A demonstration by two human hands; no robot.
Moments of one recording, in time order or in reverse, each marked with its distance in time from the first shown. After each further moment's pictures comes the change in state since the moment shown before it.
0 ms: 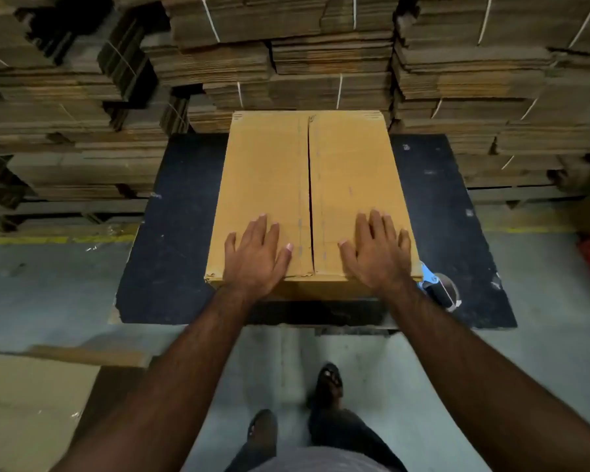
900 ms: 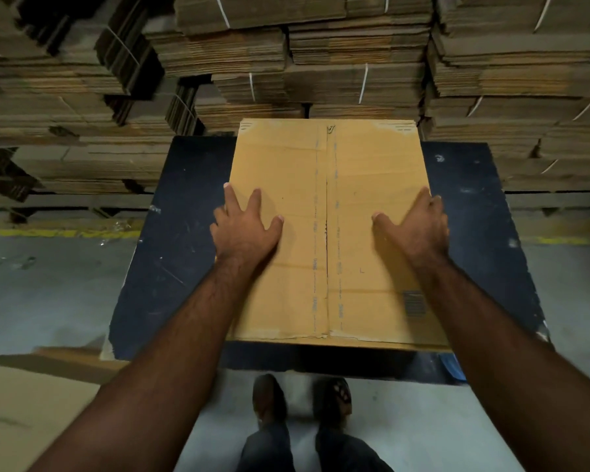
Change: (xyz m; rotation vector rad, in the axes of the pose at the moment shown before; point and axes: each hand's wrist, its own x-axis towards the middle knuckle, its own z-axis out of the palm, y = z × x) left_hand 0.134 -0.032 -0.025 -0.081 0.027 -0.432; right_hand 0.147 0.021 -0.019 0.304 0.118 0.333
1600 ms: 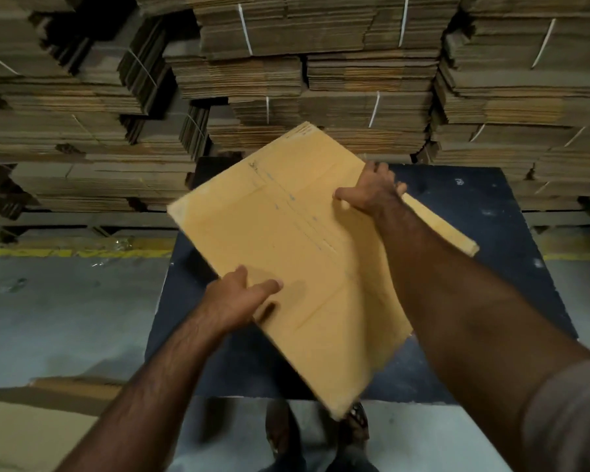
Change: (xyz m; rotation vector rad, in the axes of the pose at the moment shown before) left_hand -0.042 -0.119 -0.070 -0.578 -0.463 -0.193; right_hand 0.048 -0.179 0.039 -0.198 -0.191 -0.124
